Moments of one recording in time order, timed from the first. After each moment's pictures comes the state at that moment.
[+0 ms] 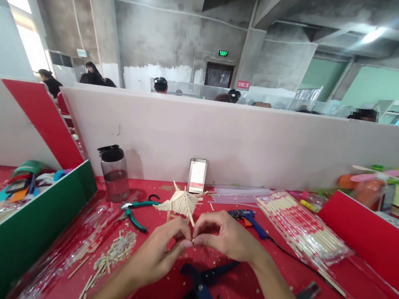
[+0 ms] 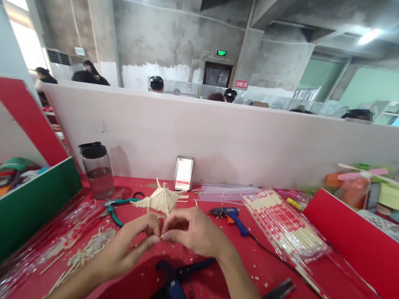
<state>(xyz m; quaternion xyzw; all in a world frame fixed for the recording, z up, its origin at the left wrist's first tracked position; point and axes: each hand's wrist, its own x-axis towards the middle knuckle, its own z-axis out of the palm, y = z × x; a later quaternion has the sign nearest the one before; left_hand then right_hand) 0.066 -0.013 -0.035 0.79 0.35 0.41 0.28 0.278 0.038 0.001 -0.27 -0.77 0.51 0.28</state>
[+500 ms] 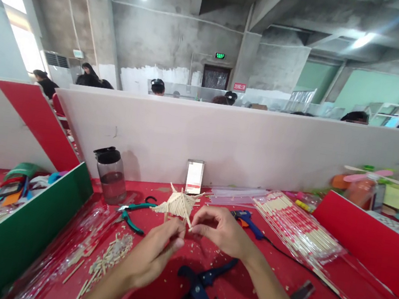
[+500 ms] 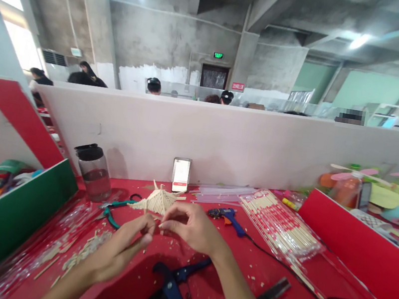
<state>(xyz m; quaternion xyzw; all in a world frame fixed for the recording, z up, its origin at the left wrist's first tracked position) 0.059 -0.013 -0.027 0.79 0.39 0.36 0.30 0.274 0.042 -0.003 -0.28 -0.74 0.48 0.37</state>
